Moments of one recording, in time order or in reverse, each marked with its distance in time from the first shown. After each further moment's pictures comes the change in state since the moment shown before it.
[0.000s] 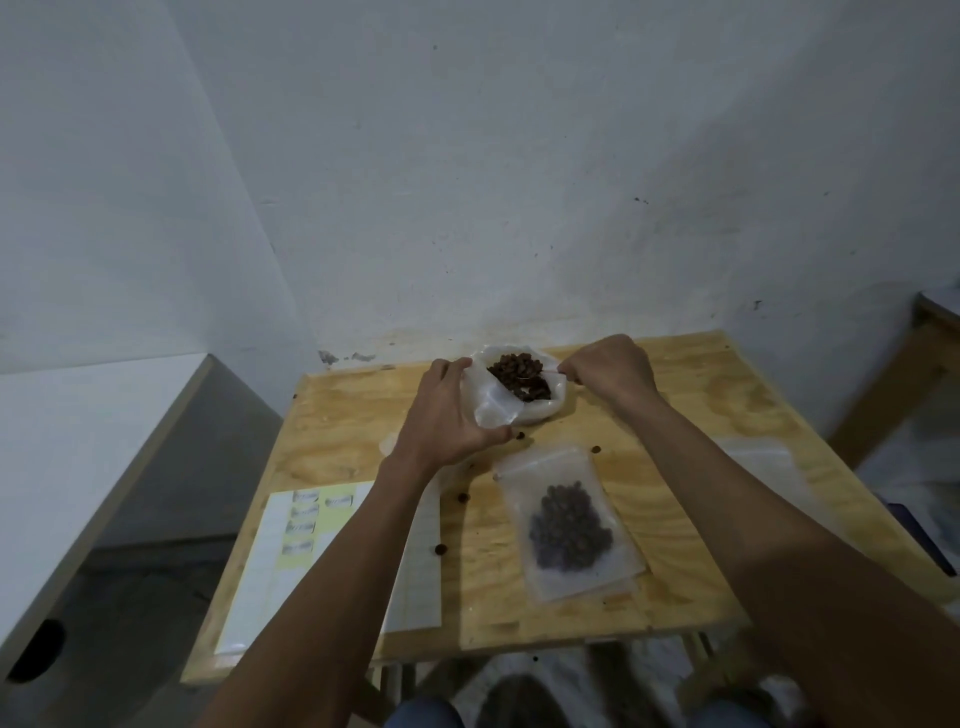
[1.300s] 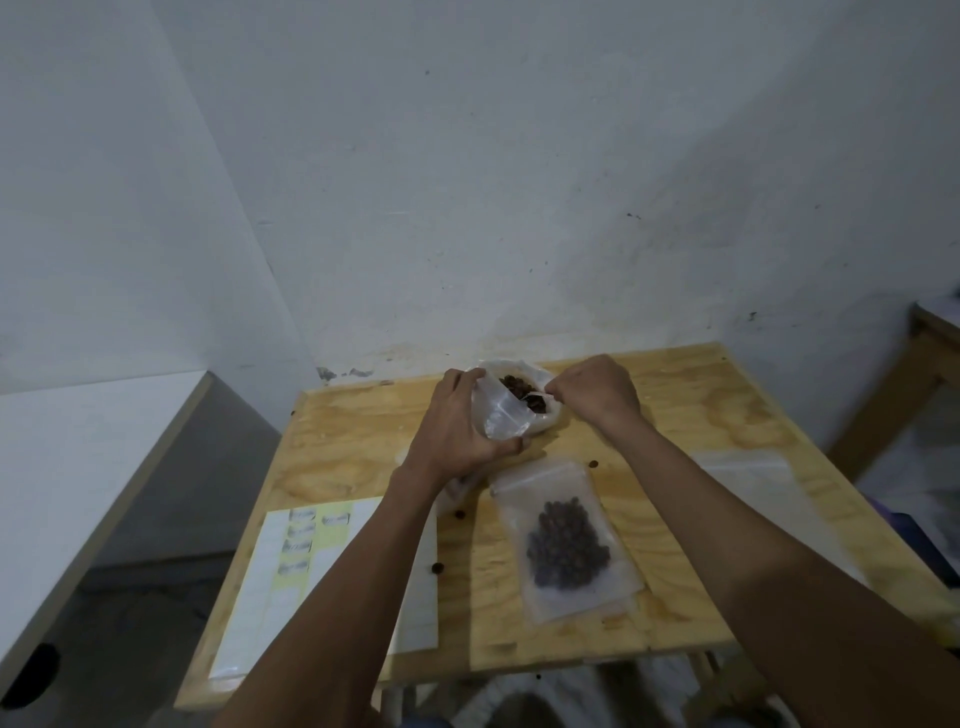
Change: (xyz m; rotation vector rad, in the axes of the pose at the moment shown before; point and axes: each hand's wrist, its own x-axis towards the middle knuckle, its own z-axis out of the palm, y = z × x) left_hand 0.012 0.005 0.014 -0.008 0.010 0.099; right_hand 0.000 0.004 0.014 0.017 -0.012 -0.048
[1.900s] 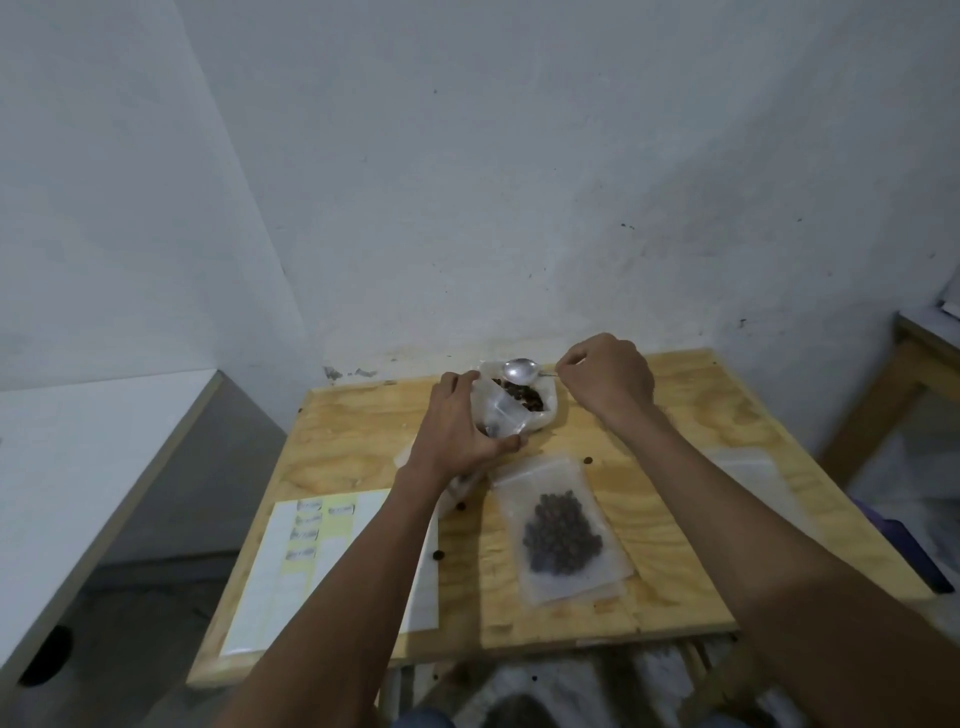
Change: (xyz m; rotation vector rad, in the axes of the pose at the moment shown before) left_hand -0.011 0.010 -0.004 0.054 0.031 -0.061; right_hand -0.022 -0.014 -0.028 -0.299 0.162 -0.236
